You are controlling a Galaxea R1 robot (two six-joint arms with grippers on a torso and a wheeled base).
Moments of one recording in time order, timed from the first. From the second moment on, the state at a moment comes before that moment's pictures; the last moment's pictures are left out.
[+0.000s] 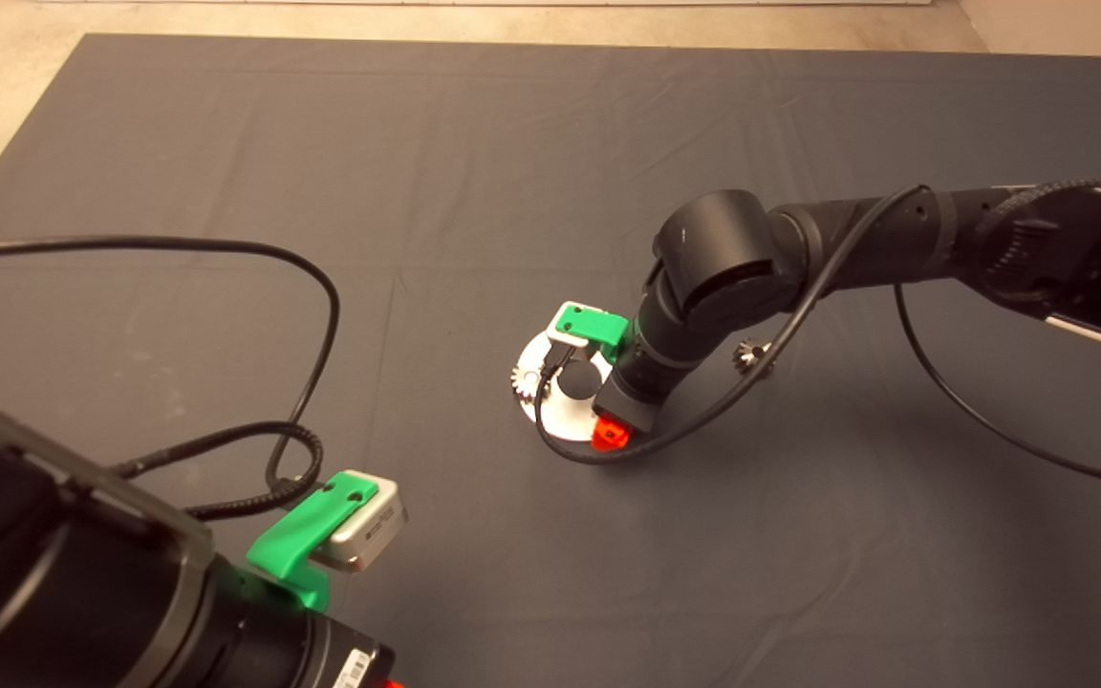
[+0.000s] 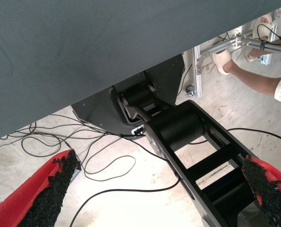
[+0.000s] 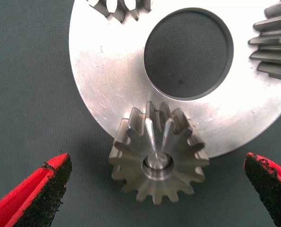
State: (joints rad) left arm -0.56 2.29 -0.26 0.07 1.21 -1.67; right arm 0.28 2.80 -1.10 -0.41 -1.53 0.70
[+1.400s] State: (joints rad) left arm -0.56 2.29 -0.26 0.07 1.21 -1.67; right arm 0.27 2.84 -1.16 -0.44 -1.53 0.70
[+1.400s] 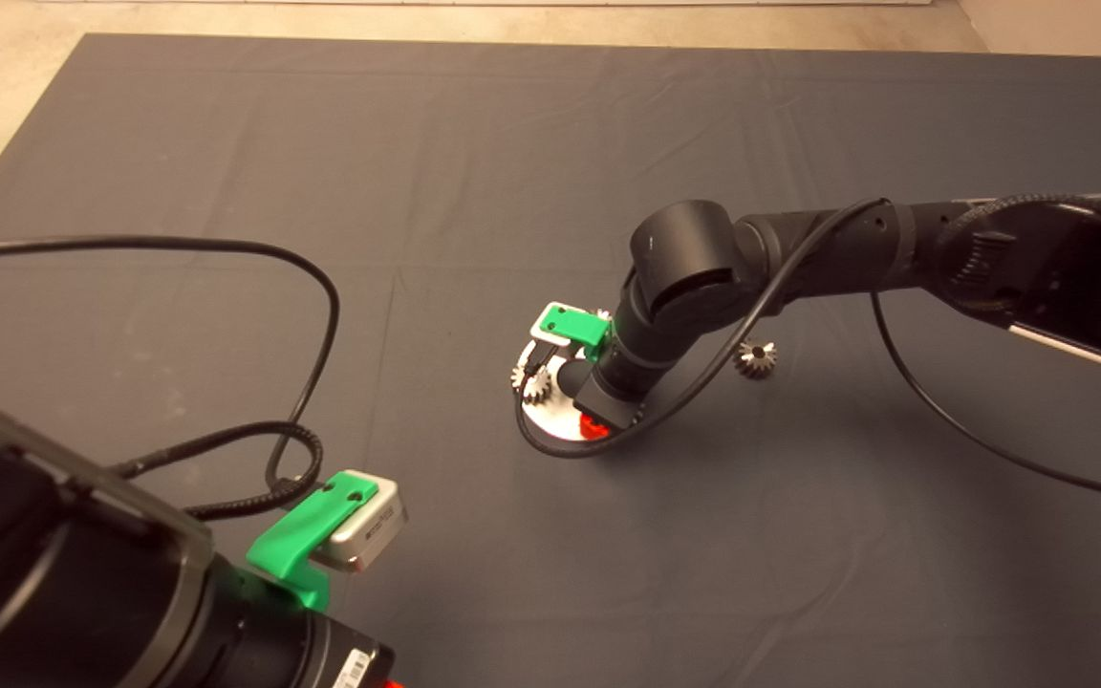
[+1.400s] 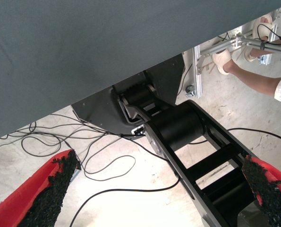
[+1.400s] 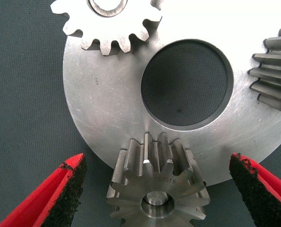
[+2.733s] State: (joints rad) left arm -0.56 2.29 -0.26 0.07 1.21 -1.67; right arm 0.26 2.81 -1.11 -0.44 -1.53 0.70
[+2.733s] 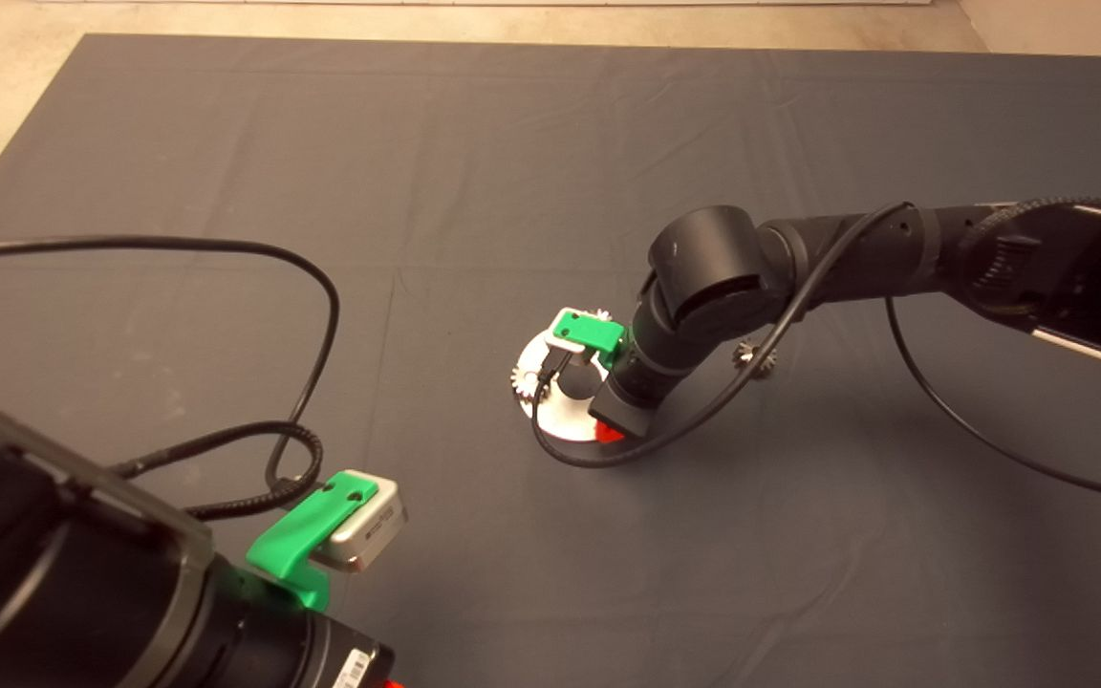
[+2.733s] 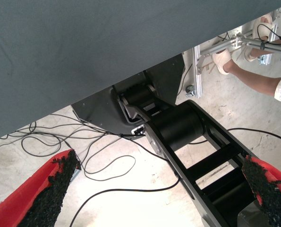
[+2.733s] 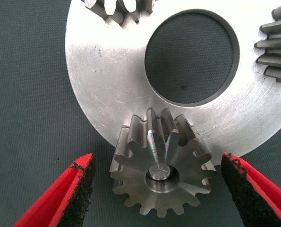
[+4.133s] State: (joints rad) left arm -0.56 2.28 -0.26 0.07 1.21 -1.67; right arm 0.25 2.81 -1.11 -0.43 -1.54 0.70
